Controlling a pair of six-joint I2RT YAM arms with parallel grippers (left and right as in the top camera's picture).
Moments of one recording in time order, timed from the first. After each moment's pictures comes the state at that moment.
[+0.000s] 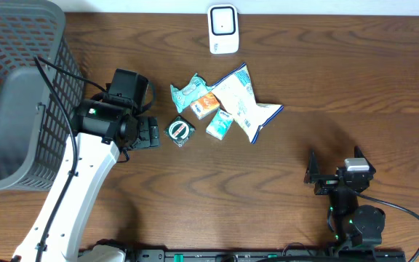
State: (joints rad) left arm -0.25 1.37 1.27 -1.23 -0.23 -0.36; right arm 0.02 0.01 0.01 -0.07 -0.03 -0.02
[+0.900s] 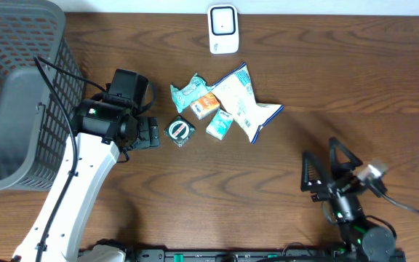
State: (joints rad) left arm -0.25 1.37 1.27 -1.23 -0.23 -0.36; right arm 0.02 0.01 0.01 0.35 -0.36 0.71
